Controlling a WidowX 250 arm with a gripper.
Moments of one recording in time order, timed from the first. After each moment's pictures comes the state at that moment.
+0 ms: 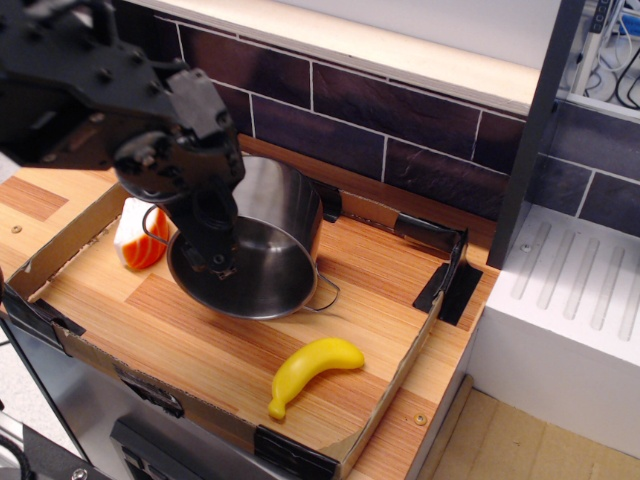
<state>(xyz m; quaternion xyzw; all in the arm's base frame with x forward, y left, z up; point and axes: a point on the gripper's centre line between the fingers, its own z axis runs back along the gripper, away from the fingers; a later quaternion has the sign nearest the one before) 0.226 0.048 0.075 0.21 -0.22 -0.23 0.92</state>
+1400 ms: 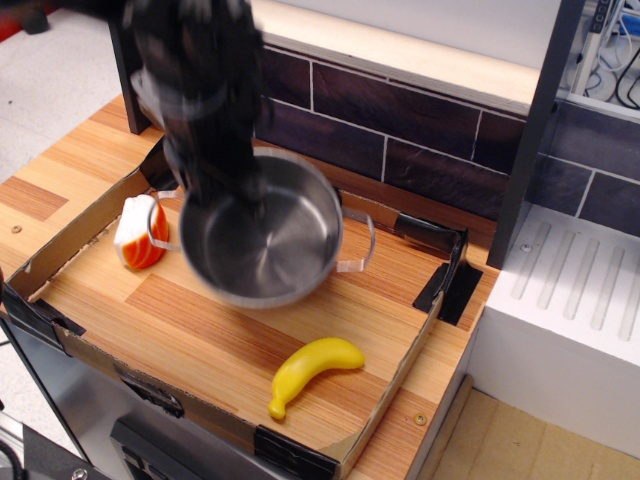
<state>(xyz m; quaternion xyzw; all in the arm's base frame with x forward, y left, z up) 0.248 0.058 0.097 0.11 -0.13 -0.09 0.98</state>
